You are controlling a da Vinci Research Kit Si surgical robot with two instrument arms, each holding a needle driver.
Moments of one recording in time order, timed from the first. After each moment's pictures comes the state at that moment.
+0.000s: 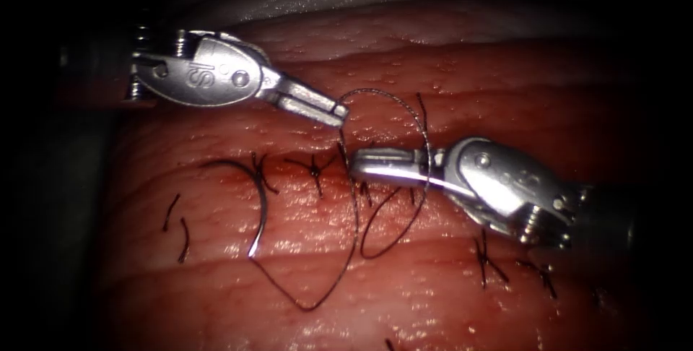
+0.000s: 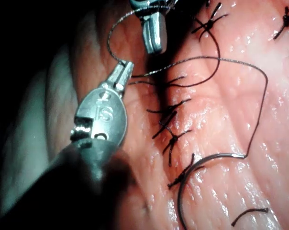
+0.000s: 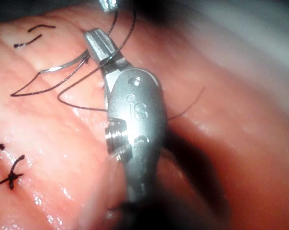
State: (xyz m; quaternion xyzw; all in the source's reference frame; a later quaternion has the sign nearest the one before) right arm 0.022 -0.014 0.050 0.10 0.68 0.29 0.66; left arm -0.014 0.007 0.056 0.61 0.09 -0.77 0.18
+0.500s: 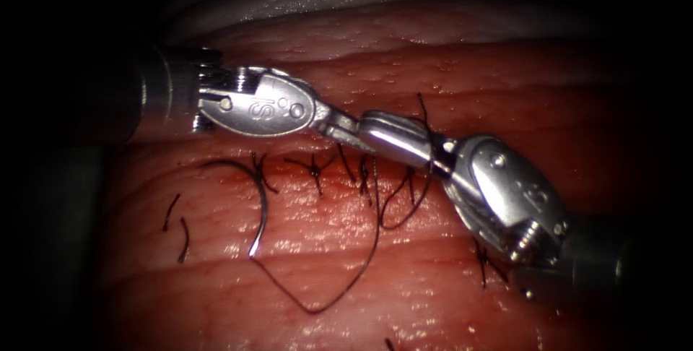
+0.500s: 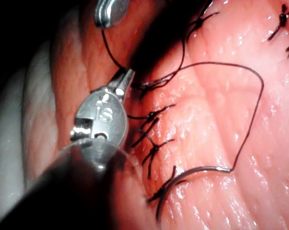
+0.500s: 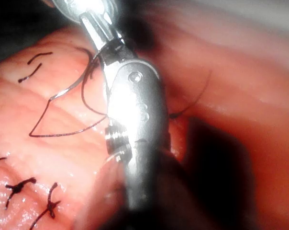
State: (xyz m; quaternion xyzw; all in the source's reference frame) right arm 0.022 -0.014 0.048 -0.04 0.69 0.43 0.58; left arm -0.018 0.003 0.062 0.59 0.11 -0.78 0.18
